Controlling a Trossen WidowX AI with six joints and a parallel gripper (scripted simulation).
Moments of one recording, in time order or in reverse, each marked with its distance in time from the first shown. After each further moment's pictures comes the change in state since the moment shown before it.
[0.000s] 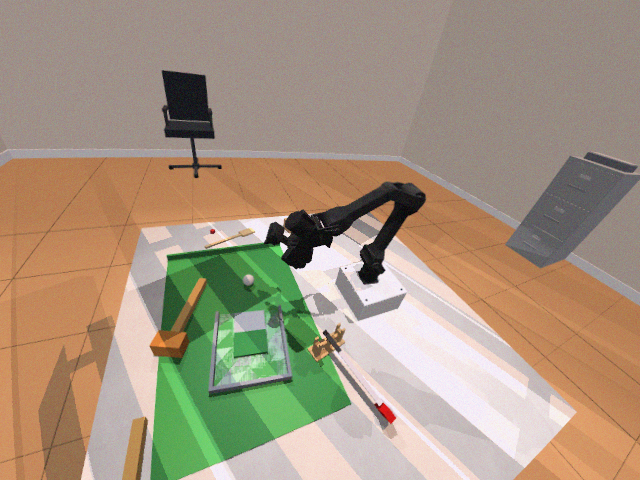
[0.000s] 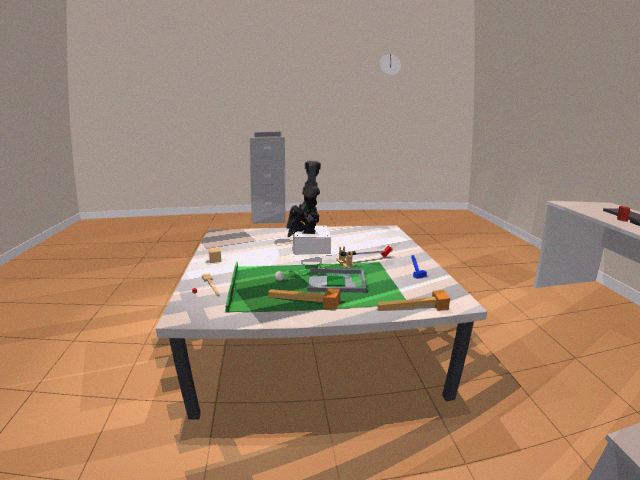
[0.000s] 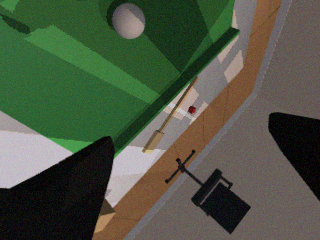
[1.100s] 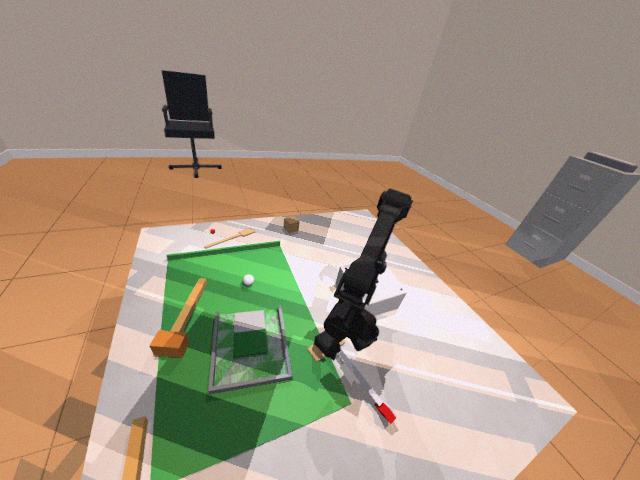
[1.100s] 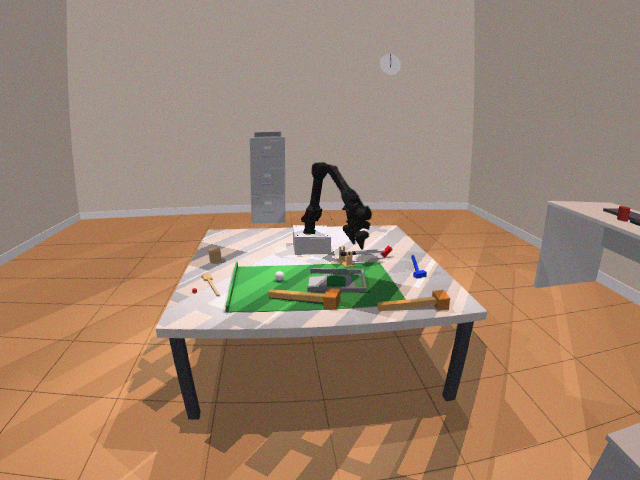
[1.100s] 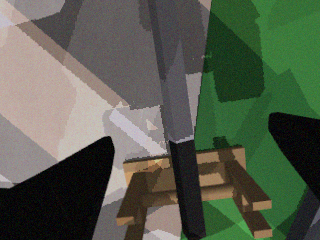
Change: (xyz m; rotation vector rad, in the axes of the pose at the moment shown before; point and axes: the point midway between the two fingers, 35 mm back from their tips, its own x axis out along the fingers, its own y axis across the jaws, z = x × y) arm -0.184 0.165 0.267 -0.444 -0.911 0.644
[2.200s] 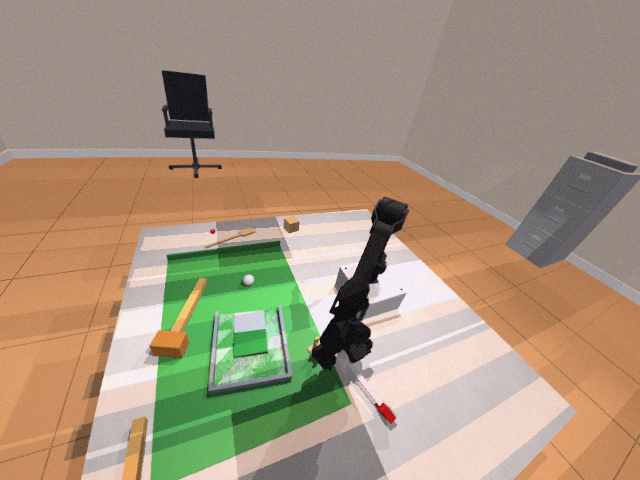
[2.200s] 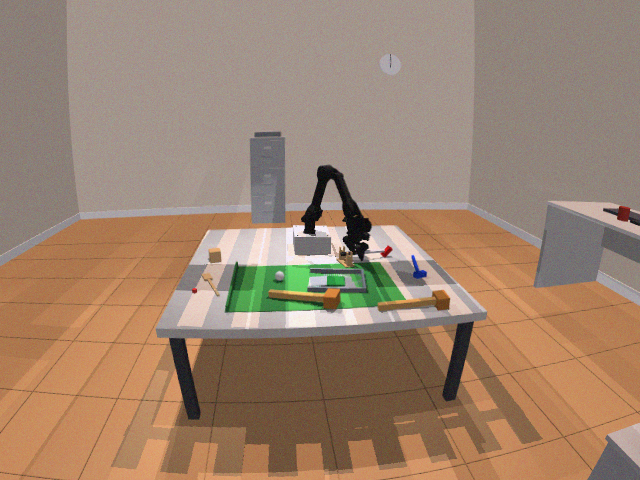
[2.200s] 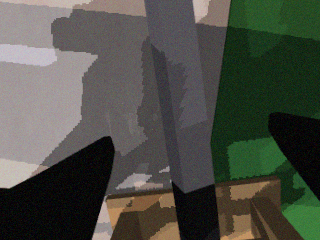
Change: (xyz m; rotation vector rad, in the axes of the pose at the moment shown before) arm 0.058 0.002 -0.011 -0.001 -0.002 0.008
